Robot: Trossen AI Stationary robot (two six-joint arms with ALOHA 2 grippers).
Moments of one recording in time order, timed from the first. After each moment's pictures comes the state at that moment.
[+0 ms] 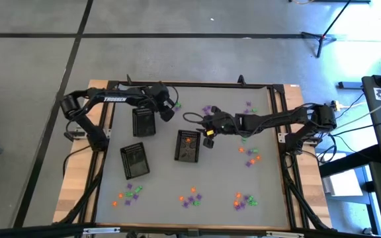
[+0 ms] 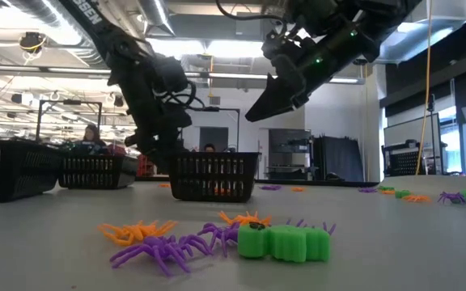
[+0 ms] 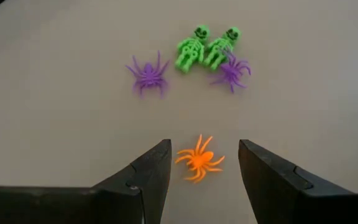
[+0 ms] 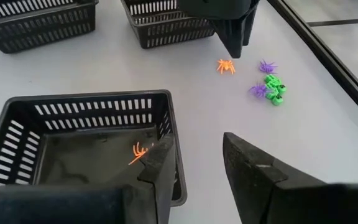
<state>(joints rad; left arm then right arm) 0.59 1.62 0.88 -0.34 -0.02 -0.25 -0.06 1.59 0.91 0.09 0.17 0.00</state>
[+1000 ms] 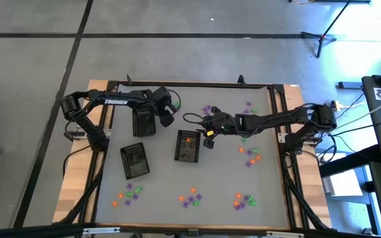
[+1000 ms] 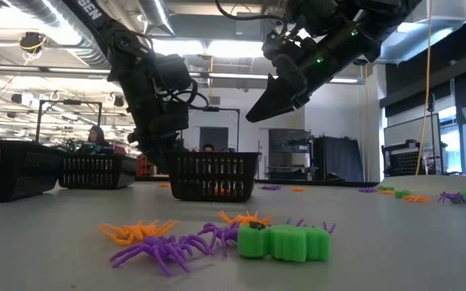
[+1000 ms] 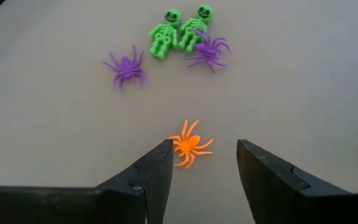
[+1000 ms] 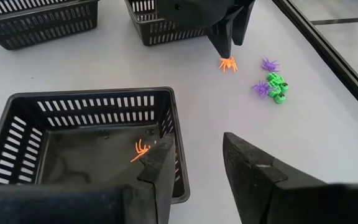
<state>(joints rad) 0.51 1.62 0.89 -0.38 -0.09 -0.18 -0.06 1.59 0.91 0.08 0.17 0.00</state>
